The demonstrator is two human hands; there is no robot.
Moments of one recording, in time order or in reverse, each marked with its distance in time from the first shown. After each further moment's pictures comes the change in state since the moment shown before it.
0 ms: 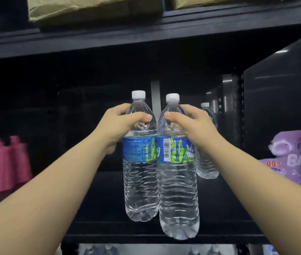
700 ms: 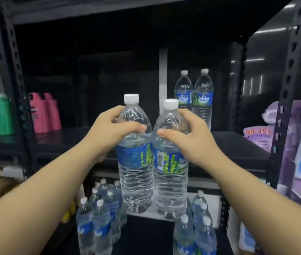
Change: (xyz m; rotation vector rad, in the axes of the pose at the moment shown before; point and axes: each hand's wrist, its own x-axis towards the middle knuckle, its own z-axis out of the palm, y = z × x) left_hand -0.198 -0.012 0.032 0.071 0.090 -0.049; right_hand -0.185 -0.001 -0.028 -0.046 -0.168 -0.025
